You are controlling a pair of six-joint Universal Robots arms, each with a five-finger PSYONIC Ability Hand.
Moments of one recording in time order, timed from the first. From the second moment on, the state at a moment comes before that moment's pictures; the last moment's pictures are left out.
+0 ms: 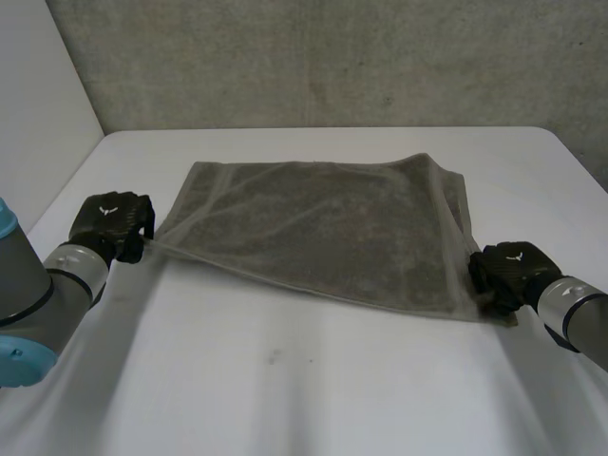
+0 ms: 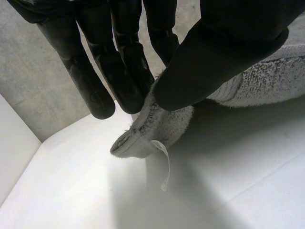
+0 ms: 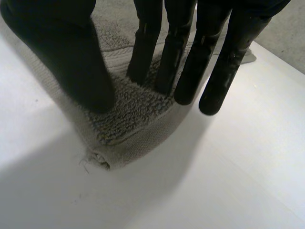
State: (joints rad) left arm 4.58 -1.96 -1.75 3.51 -1.40 3.39; right arm 1.59 -1.07 1.72 -0.12 1.19 2.61; left_hand 1.20 1.22 1.22 1.22 1.04; right_hand 0.80 0.94 0.93 0.93 0.72
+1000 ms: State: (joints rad) left arm 4.63 -1.51 -1.87 2.90 -1.40 3.55; right arm 1.39 -1.33 1.63 0.60 1.11 2.18; left_hand 1.20 1.22 1.22 1.22 1.04; right_hand 0.95 1.18 1.18 1.19 0.98
